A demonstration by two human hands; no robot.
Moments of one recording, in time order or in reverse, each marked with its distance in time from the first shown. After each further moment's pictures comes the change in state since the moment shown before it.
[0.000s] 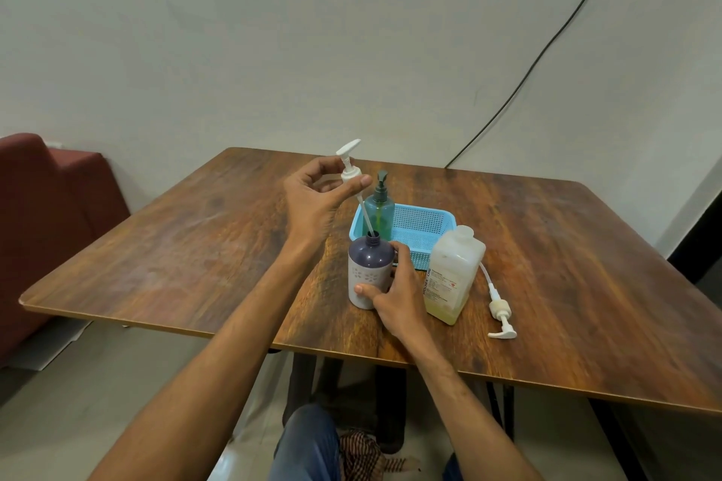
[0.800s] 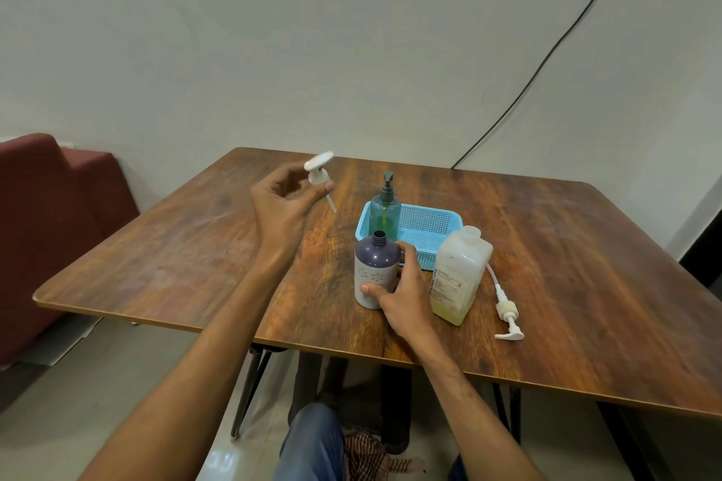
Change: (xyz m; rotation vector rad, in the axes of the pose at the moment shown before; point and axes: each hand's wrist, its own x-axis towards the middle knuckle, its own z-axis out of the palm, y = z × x) left_hand 0.000 -0.007 -0.047 0.160 0.067 0.133; right_hand 0.001 0.004 0.000 0.028 -0.004 -0.006
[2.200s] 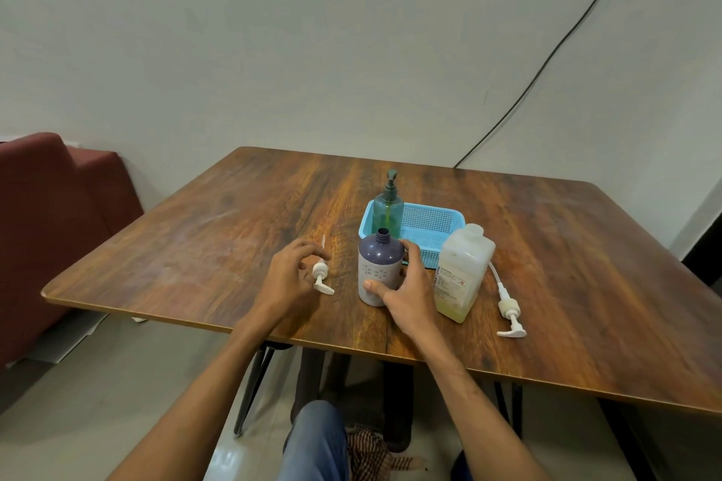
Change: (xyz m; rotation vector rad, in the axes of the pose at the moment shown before) left_hand -0.054 -0.090 -0.043 0.611 -0.434 -0.043; right_hand -0.005 -0.007 -0.003 -0.020 0.021 0.028
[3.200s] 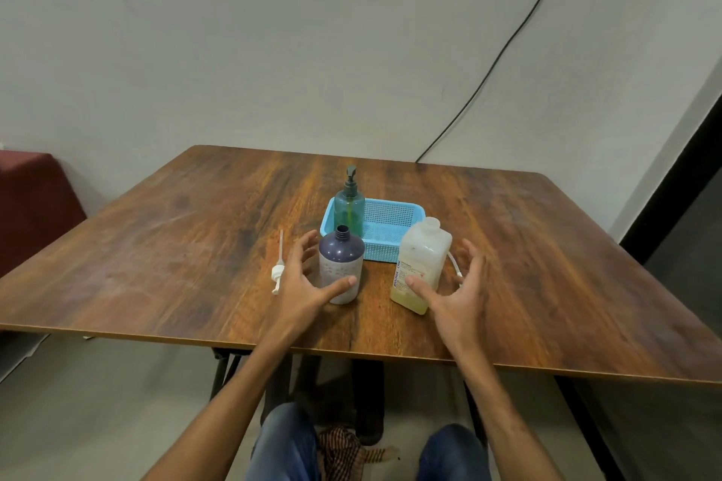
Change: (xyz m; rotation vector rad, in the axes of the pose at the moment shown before) left_hand -0.017 0.065 0.056 -0.499 -0.013 -0.141; right_hand -0.027 0.032 -0.096 0.019 0.406 -0.037
